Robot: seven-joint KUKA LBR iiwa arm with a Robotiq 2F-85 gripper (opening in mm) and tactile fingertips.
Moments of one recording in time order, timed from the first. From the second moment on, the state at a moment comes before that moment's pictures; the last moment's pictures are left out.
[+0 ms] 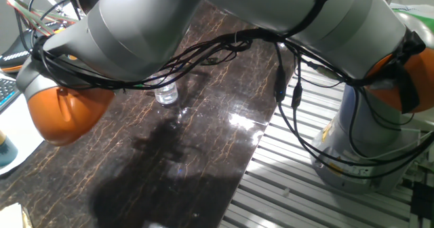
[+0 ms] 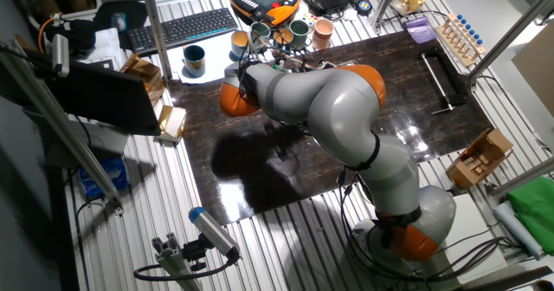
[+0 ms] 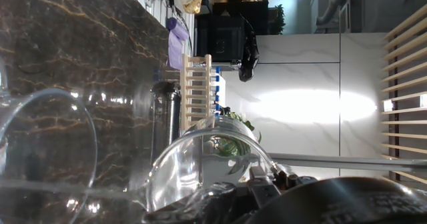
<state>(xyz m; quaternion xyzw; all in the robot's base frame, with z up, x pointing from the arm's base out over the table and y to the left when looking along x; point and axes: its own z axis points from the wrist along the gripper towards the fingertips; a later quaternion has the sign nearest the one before) 0.565 -0.013 0.263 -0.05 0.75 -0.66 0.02</state>
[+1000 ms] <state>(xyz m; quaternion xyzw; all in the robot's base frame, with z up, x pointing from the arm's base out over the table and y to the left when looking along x) 0.570 -0.009 0.250 -0.05 0.74 -0.67 0.02</state>
